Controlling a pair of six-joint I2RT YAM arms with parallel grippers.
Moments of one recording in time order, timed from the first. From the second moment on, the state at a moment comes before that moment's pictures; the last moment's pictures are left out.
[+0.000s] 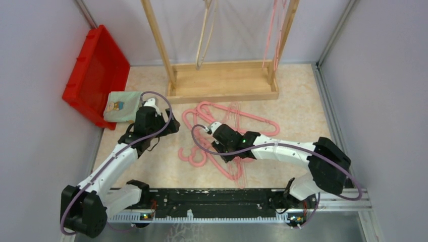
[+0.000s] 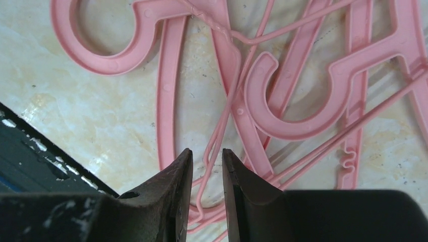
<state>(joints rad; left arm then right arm) -0.32 1.02 0.64 -0.24 -0.09 -0.46 1.04 1.42 0.90 -0.47 0.11 0.22</state>
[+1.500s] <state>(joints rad) -0.32 1.08 0.65 -0.22 -0.08 -0.44 1.02 1.24 1.10 -0.67 0.16 0.25</state>
